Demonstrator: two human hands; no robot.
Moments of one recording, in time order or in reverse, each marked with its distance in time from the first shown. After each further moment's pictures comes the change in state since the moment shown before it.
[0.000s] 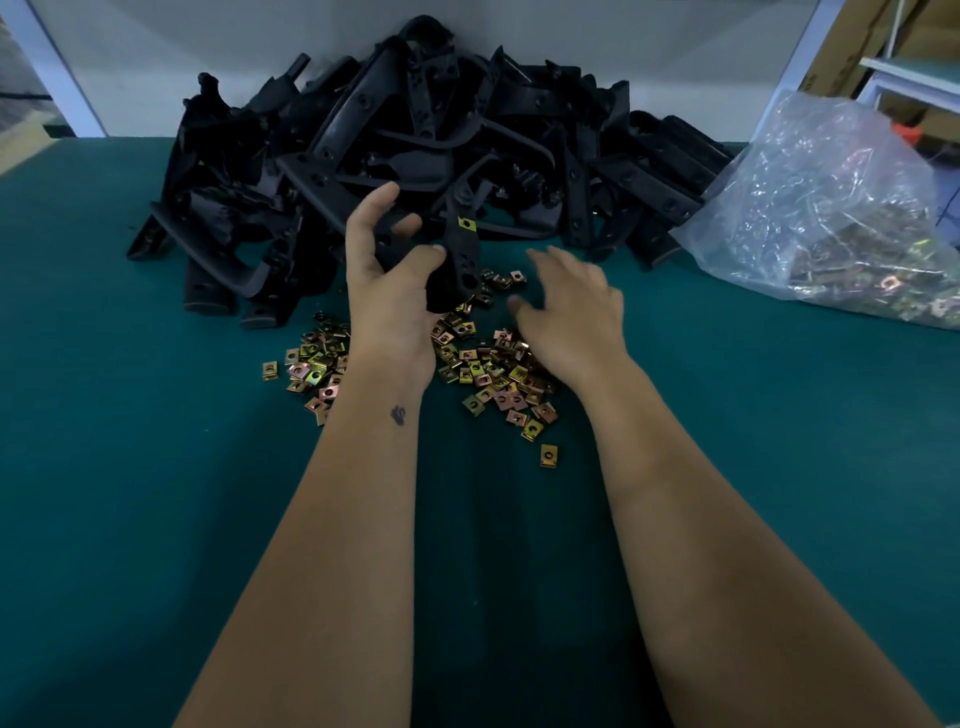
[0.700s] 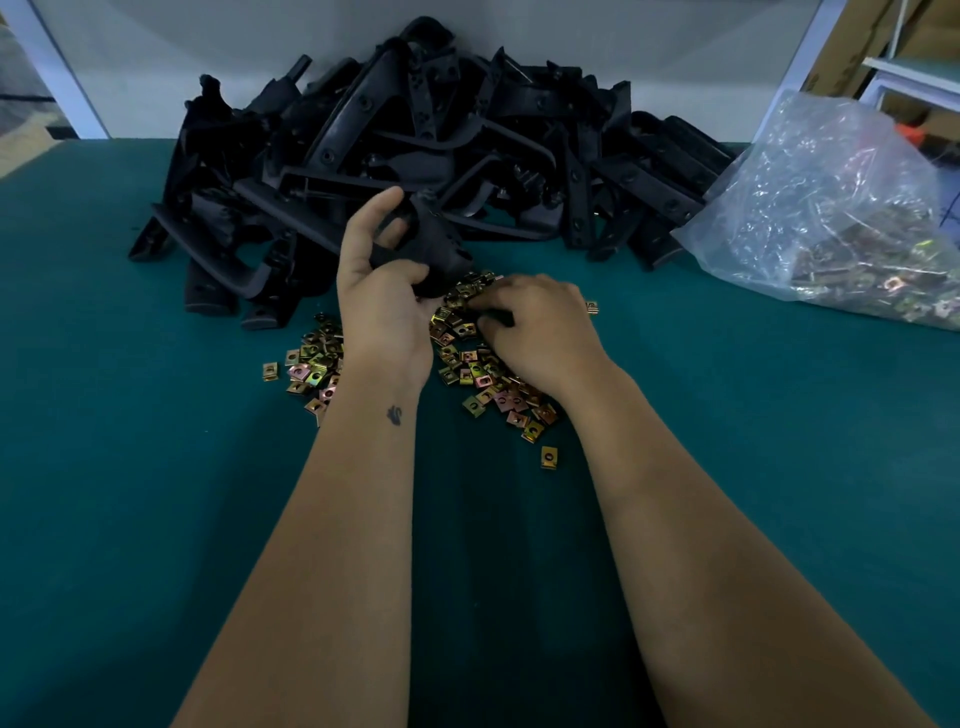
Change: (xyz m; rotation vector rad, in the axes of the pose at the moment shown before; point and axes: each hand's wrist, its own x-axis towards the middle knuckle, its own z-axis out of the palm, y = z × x) left_hand 0.006 -0.002 -0.005 -0.009 0.074 -0.002; right_hand -0.004 -0.015 0.006 -0.015 0.000 -0.295
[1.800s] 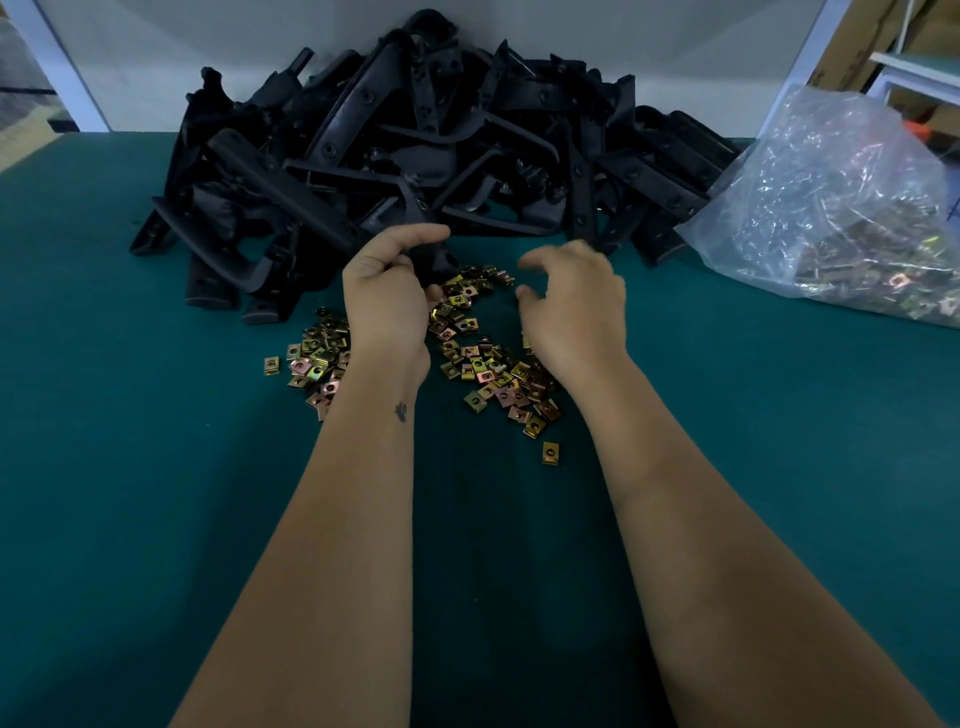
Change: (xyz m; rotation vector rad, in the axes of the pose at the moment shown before) left_hand 0.003 -0.003 0.001 0.294 0.088 0.007; right_hand -0.004 -0.002 -0.013 0.052 0.205 0.264
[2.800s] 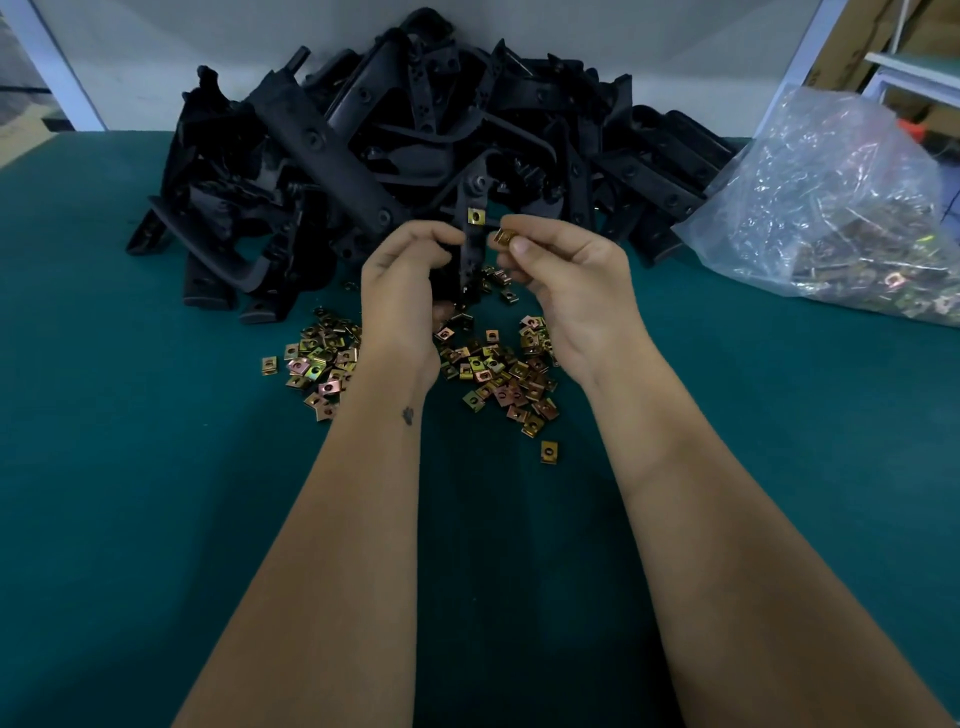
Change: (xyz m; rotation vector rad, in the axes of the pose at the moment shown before) left_hand -0.014 0.008 0.004 -0.011 -0.139 -0.001; right_hand 0.001 -0.009 -0.012 1.280 -0.109 0.201
